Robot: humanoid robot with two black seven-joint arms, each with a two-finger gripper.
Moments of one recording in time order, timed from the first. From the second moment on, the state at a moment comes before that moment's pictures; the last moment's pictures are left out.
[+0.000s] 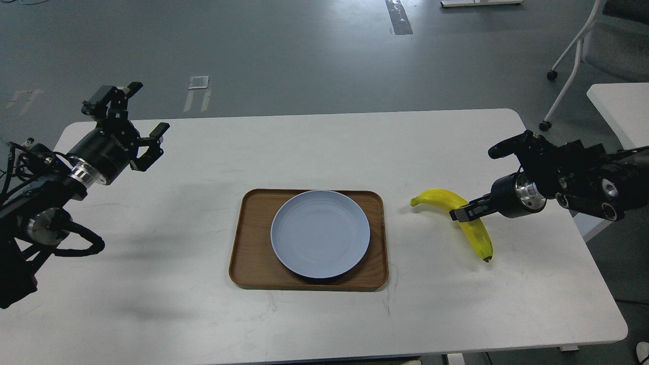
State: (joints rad) left arm -0.70 0.54 -0.54 -0.70 0.18 -0.49 -0.49; right arm 1.40 -0.46 -0.90 0.87 -0.98 0.24 0.49
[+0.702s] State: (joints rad) left arm -0.71 0.54 -0.55 -0.70 0.18 -0.49 -0.49; right arm 1.60 -0.07 -0.95 0.95 -0.59 0.24 0.49
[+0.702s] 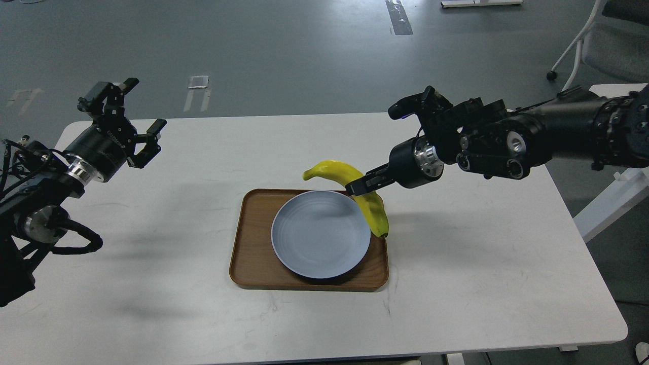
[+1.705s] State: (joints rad) left arm -0.71 0.54 -0.55 -0.71 0.18 -0.49 -0.49; right arm 1.47 0.00 -0.95 0.85 -0.49 0.22 0.49
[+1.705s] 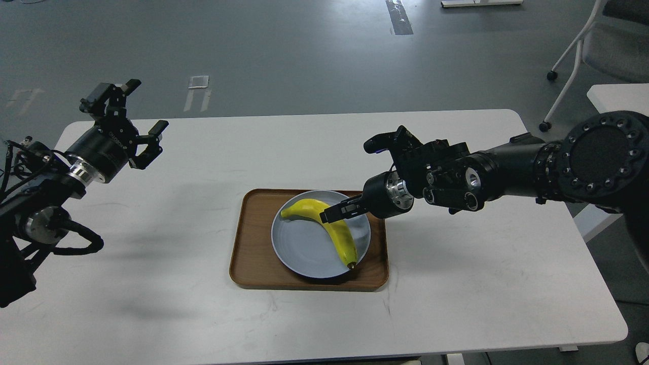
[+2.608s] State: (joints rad) left arm -0.70 0.47 -0.55 -0.69 0.18 -0.49 -0.49; right arm 0.78 -0.49 0.31 0.81 -0.33 0.22 0.49
